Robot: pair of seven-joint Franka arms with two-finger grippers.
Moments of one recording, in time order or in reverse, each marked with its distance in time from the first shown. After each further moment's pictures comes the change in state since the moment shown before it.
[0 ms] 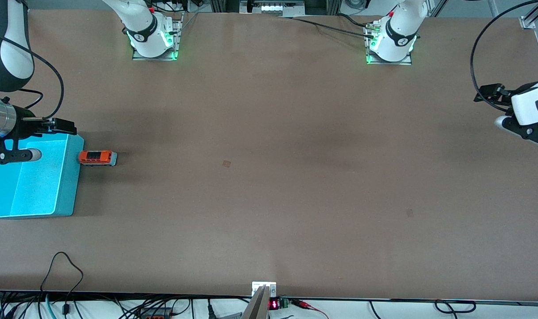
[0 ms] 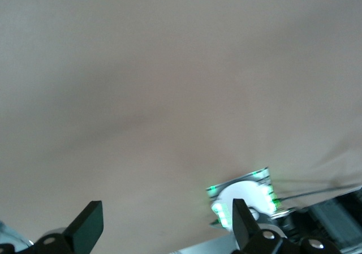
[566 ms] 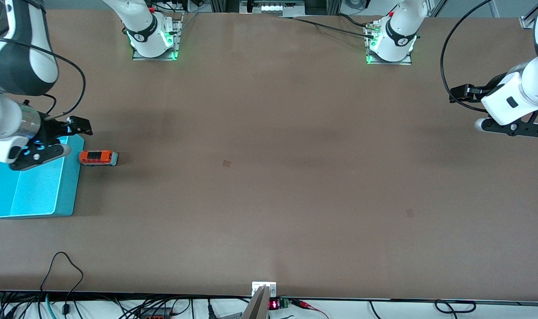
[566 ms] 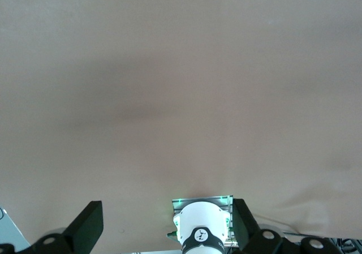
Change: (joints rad) left arm -0.004 0.002 -0.153 0.086 -0.002 -0.028 -0.343; right arm -0.077 -0.045 0.109 -0.208 -0.001 0.187 -0.372
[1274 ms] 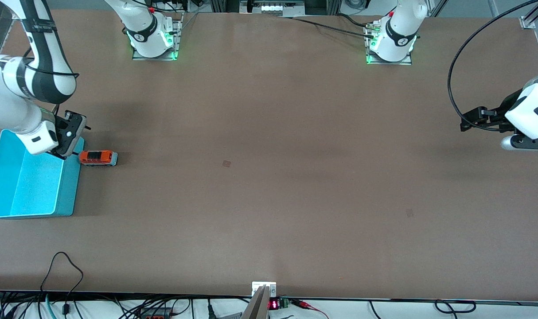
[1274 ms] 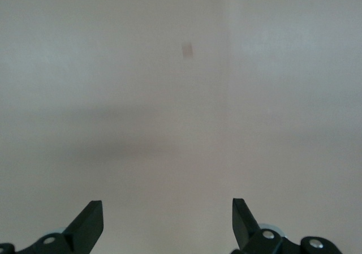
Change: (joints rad) left arm -0.354 -0.050 0.439 -0.068 -0.067 0.357 -0.006; right arm -0.202 -0.023 0.060 -0.396 -0.083 0.516 -0.909
